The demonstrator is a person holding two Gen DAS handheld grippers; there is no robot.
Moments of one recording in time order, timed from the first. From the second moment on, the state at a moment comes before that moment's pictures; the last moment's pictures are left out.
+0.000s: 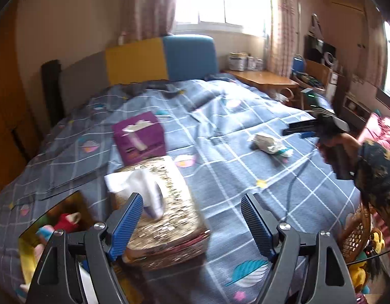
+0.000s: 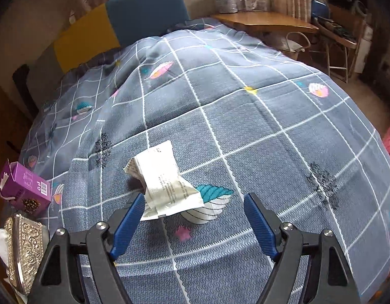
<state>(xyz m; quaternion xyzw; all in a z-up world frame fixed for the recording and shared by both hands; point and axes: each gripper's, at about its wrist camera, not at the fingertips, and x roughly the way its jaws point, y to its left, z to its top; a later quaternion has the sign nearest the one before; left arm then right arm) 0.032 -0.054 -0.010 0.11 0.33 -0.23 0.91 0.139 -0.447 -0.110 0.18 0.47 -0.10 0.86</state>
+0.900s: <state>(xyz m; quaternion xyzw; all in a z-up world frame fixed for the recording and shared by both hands) 0.188 -0.193 -0.089 -0.03 0.52 -0.26 0.81 0.181 -0.345 -0.156 0.01 0.53 0.17 0.83</state>
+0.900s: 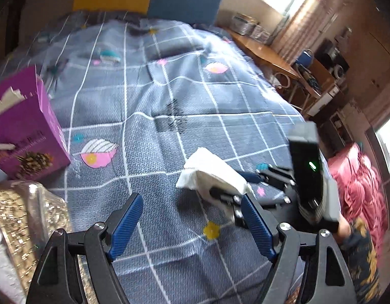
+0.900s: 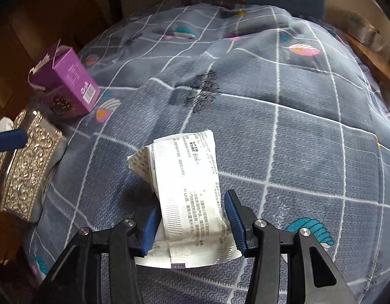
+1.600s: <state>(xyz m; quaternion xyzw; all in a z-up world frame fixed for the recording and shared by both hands) 0.238 -0.216 -0.154 -0.11 0.59 -0.25 0.76 0.178 -0.335 -0.153 0.03 0.52 0.22 0.82</state>
